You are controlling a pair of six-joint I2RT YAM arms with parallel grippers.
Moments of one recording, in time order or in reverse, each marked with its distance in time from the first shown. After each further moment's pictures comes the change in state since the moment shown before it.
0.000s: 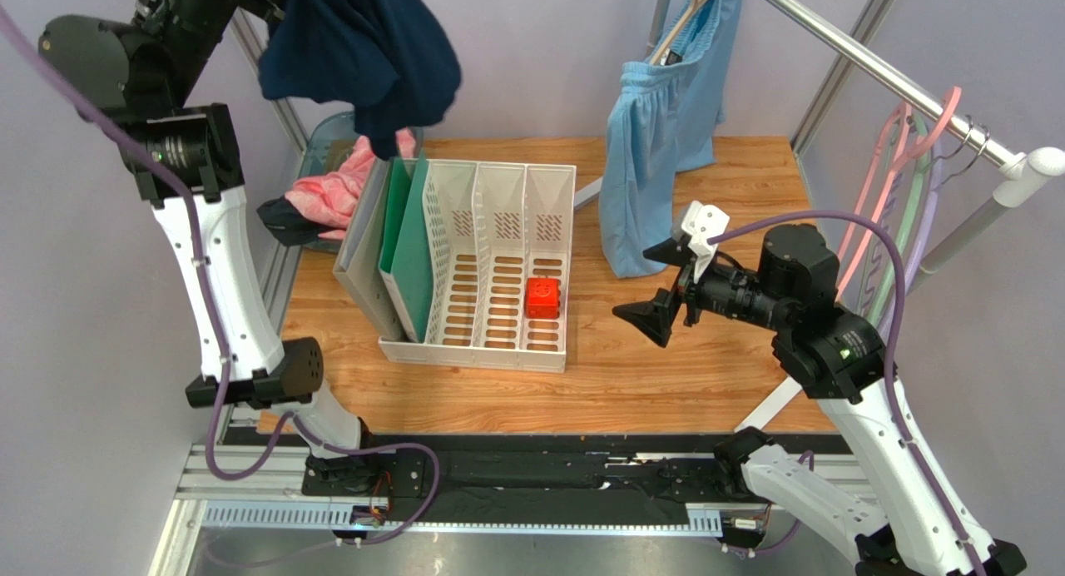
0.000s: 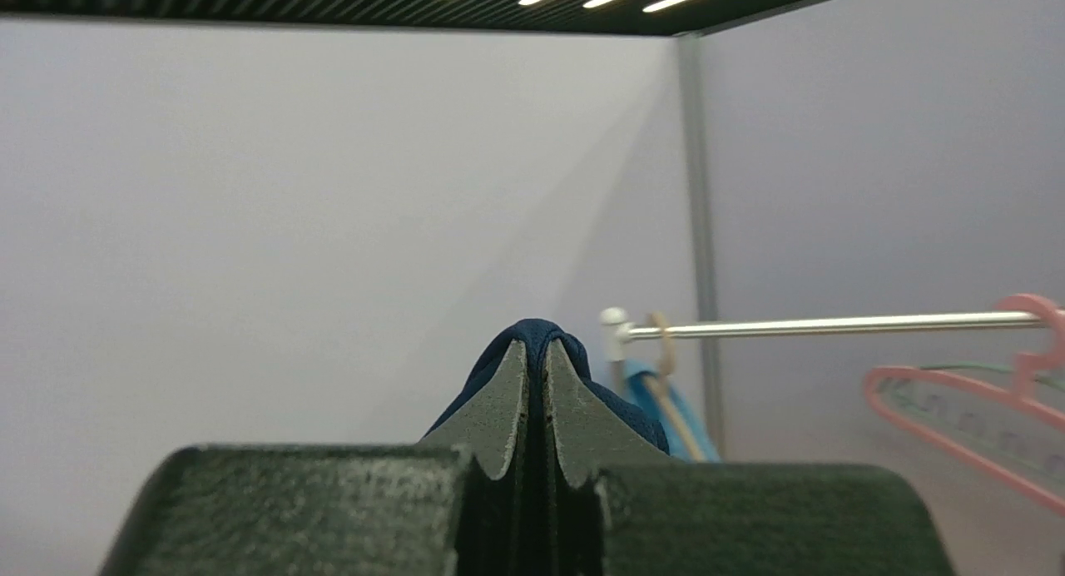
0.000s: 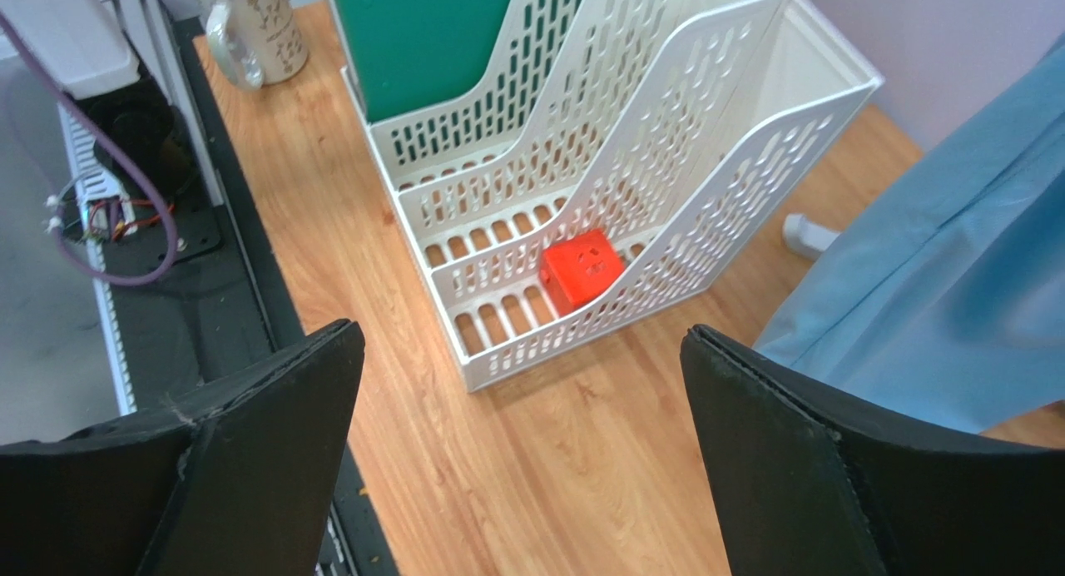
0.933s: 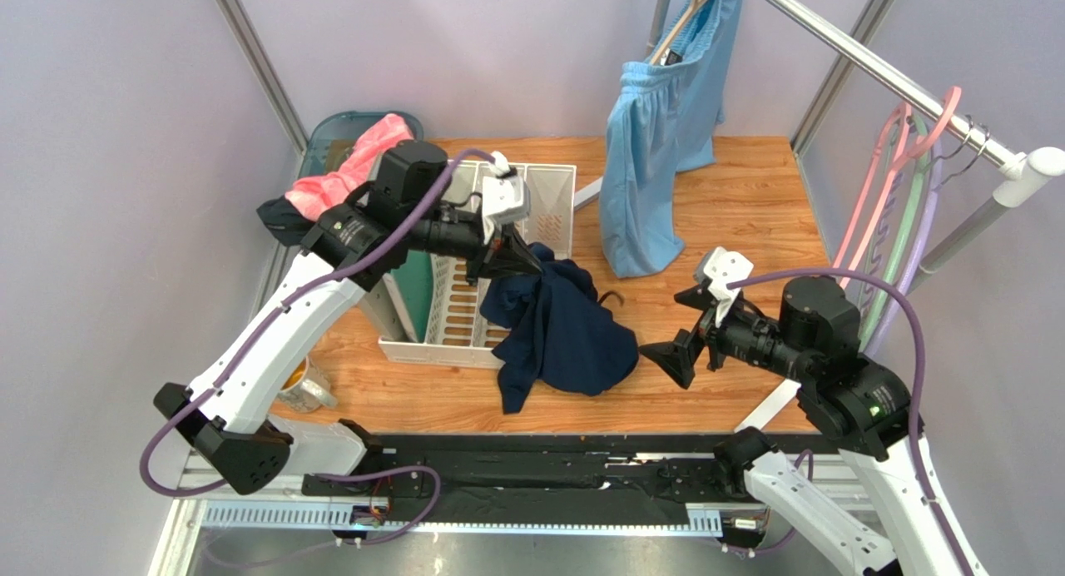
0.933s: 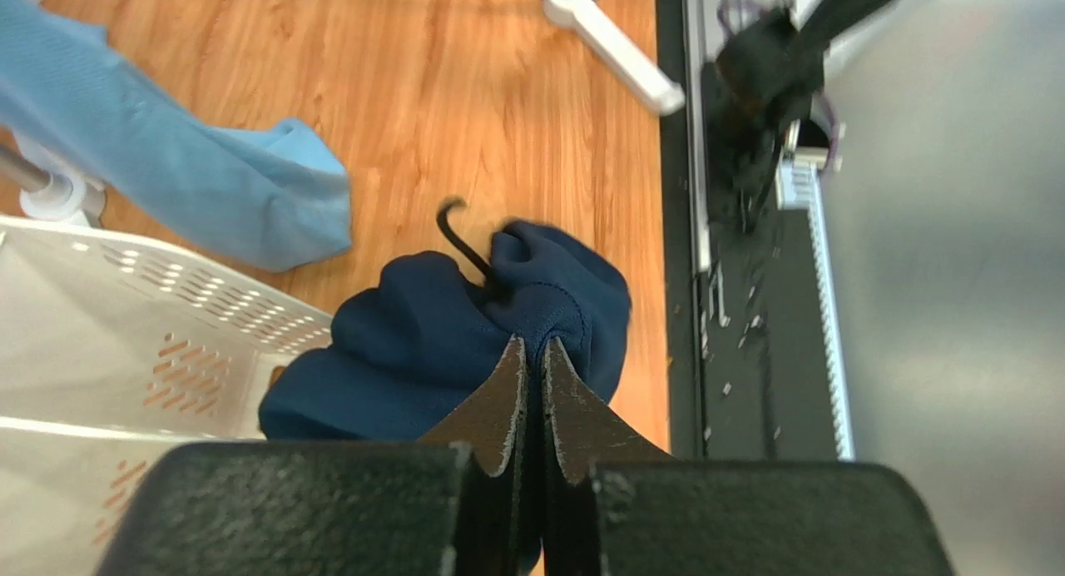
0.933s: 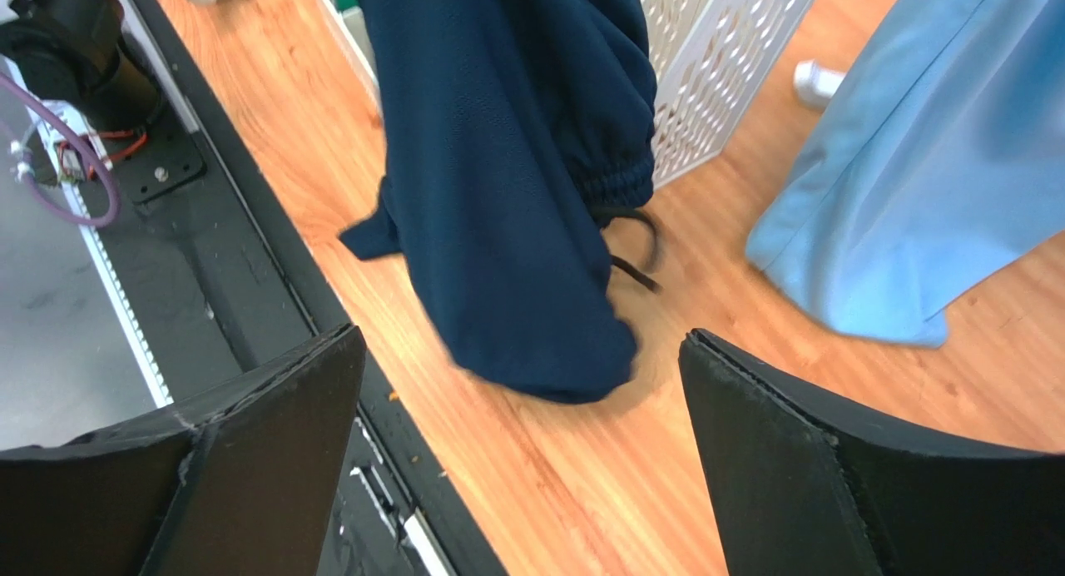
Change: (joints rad) left arm -0.777 -0.361 -0.960 -0.810 0.125 0.893; right arm 0.000 -0.211 -0.112 -0.174 0.119 0.032
